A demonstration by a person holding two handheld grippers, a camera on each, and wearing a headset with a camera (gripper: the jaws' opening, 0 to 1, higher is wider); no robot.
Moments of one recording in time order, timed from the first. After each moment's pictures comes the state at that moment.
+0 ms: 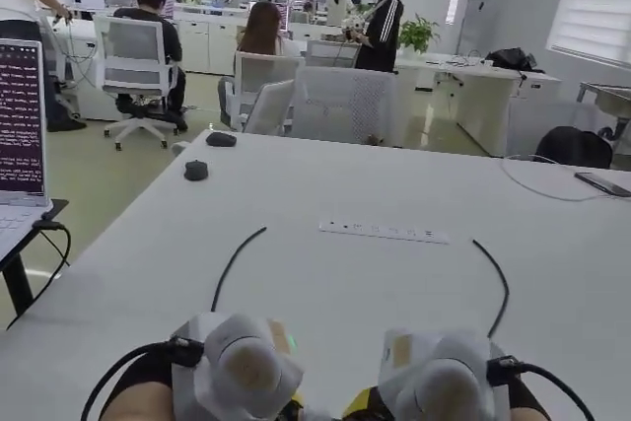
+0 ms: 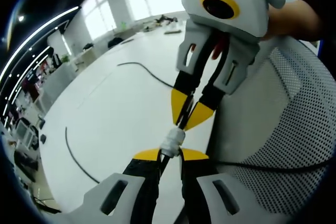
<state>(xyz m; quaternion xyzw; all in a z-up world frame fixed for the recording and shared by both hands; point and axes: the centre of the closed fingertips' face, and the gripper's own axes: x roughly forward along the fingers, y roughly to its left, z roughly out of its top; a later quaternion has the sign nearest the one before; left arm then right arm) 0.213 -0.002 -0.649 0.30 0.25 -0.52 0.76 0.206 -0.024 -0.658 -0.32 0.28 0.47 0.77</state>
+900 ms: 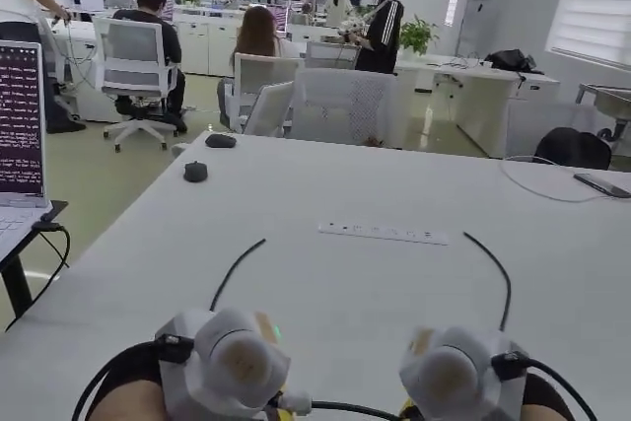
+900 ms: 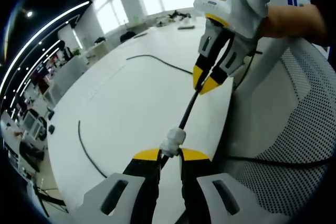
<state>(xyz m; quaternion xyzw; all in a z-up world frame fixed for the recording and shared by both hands) 0.228 0.015 -0.650 0.30 0.26 -0.48 0.78 0.221 -0.111 -0.686 -0.34 0.41 0.31 0.79</state>
